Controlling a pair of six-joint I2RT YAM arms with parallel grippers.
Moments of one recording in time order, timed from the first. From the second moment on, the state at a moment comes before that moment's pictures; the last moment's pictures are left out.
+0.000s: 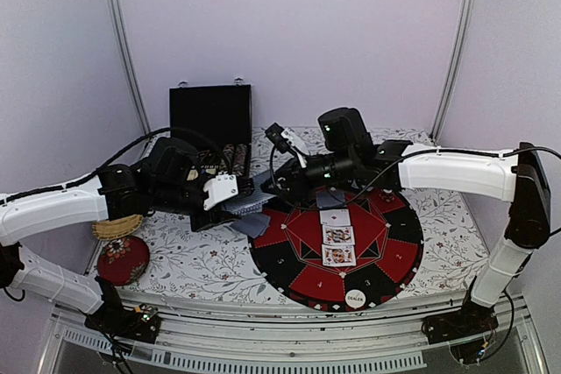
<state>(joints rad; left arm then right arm) -0.85 1.21 0.91 -0.41 0.09 0.60 0.91 1.72 1.34 -0.09 -0.50 0.09</state>
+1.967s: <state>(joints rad) -0.85 1.21 0.91 -0.41 0.10 0.60 0.30 2.45 1.74 -0.30 -0.90 0.38</state>
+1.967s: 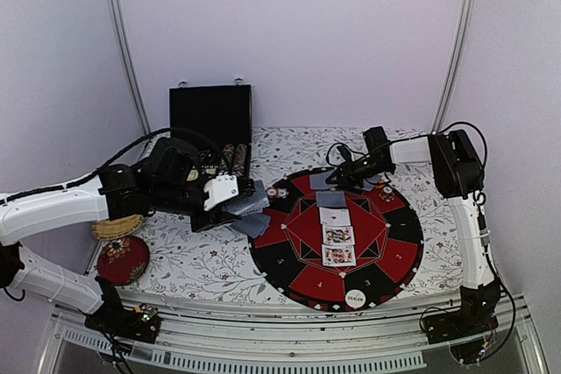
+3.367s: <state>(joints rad) -0.85 1.21 0.91 -0.41 0.10 0.60 0.30 2.36 1.76 -0.46 -0.65 0.27</state>
